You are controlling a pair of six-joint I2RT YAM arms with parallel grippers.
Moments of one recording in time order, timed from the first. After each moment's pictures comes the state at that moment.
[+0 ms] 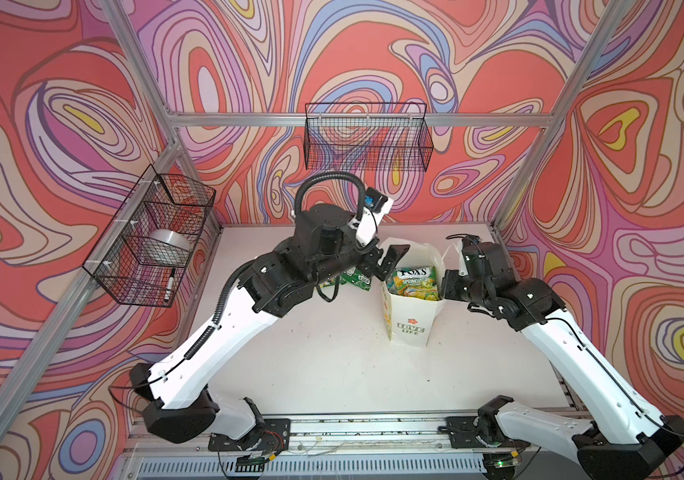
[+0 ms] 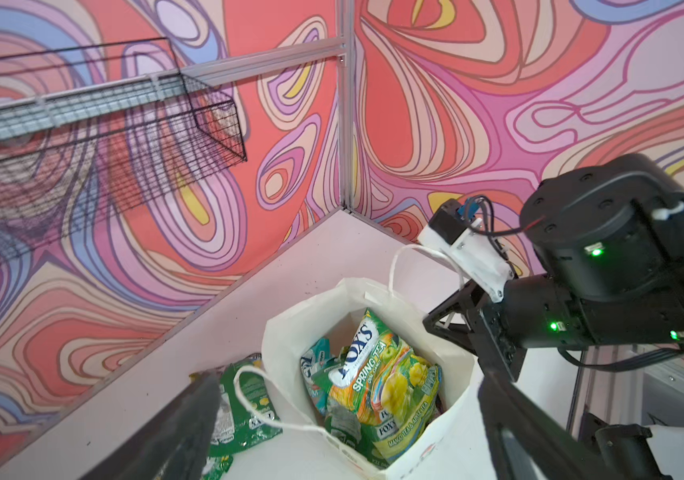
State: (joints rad) left arm -0.86 1.37 1.76 -0.64 -0.06 -0.06; right arm 0.44 1.13 1.29 -0.95 0.16 0.49
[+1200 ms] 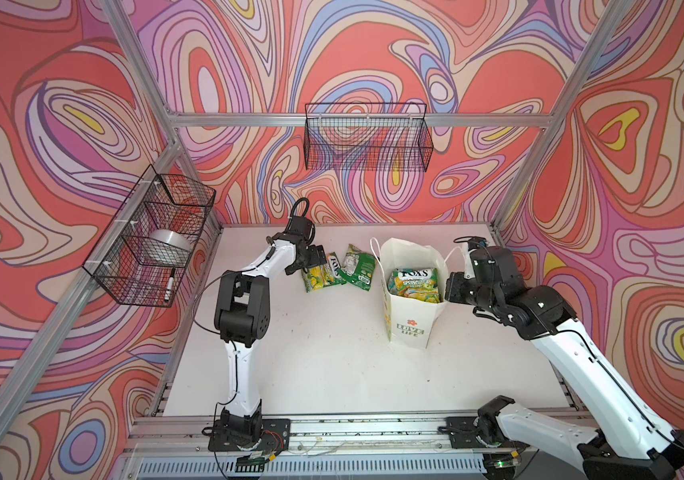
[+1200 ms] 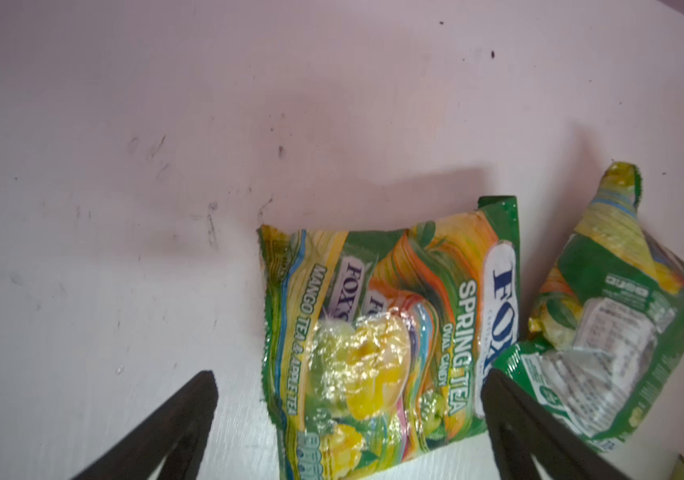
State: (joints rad) left arm -0.23 2.14 1.75 -0.69 0.00 -0.52; right arm 0.44 1.07 1.27 -0.95 0.15 0.49
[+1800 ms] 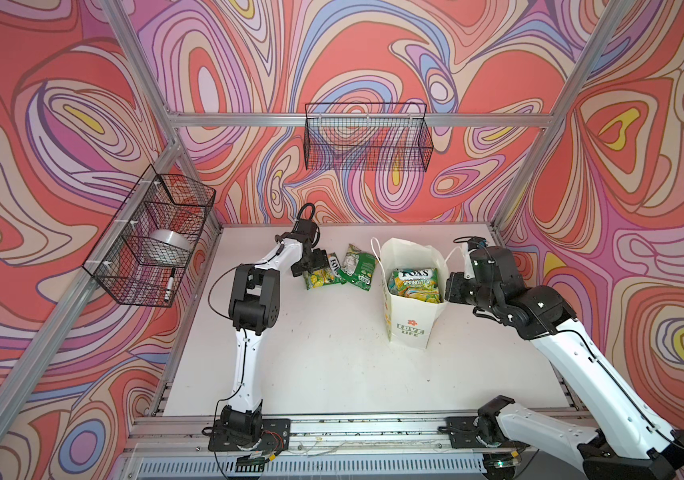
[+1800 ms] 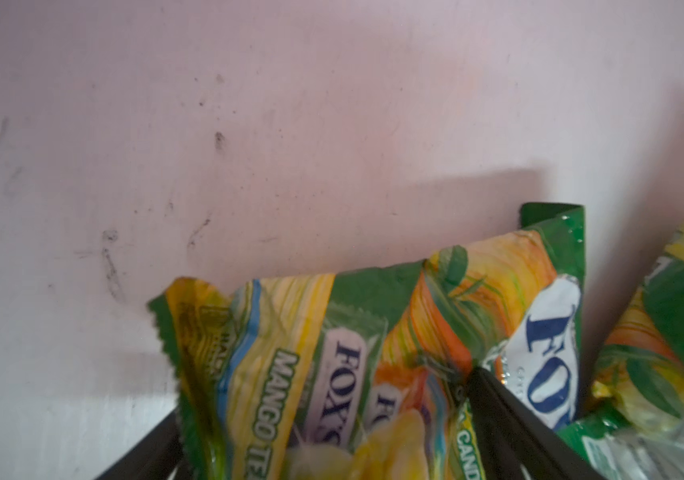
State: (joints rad) left arm -0.23 2.30 1.87 -0.74 0.04 -0.51; right arm 0.44 1.07 1.27 -0.95 0.15 0.48
